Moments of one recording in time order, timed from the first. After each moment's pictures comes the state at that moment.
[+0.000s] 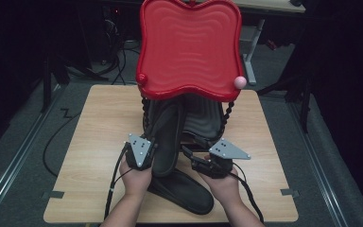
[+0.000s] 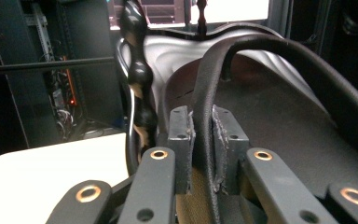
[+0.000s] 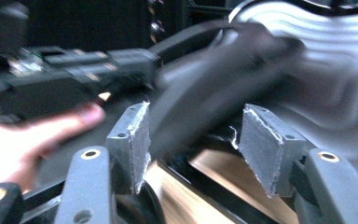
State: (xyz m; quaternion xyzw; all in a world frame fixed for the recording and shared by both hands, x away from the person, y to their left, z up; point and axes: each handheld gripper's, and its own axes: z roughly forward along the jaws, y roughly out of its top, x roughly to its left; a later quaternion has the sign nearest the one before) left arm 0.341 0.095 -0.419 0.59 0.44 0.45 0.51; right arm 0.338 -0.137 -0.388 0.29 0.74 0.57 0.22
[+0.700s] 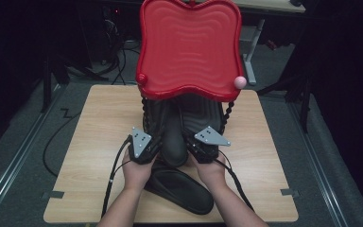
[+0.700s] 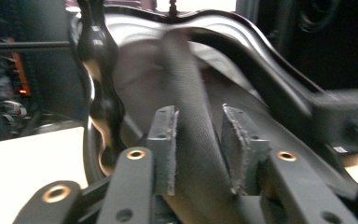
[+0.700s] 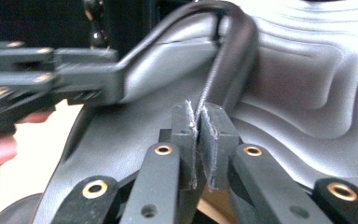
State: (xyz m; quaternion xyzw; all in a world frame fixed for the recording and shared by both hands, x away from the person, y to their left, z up) left arm 0.358 0.104 -0.428 0.62 0.41 0.37 0.55; right arm 0.383 -0.106 -0.407 0.32 0.73 0.53 0.27
